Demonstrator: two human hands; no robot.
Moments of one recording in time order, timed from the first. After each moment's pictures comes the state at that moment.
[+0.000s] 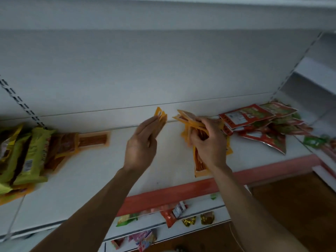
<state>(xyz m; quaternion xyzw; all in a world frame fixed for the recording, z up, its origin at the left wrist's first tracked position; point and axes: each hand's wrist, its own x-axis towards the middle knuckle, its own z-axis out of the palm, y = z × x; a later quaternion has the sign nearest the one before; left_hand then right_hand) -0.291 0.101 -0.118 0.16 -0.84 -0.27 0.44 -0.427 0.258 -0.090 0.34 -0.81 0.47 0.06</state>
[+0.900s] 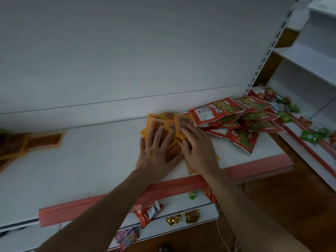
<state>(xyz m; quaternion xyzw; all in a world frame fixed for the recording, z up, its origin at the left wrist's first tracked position) -0.419 0.230 -0.160 0.25 -0.96 -0.11 0.12 -0.542 0.351 -0.144 0.46 -0.84 0.29 0.06</state>
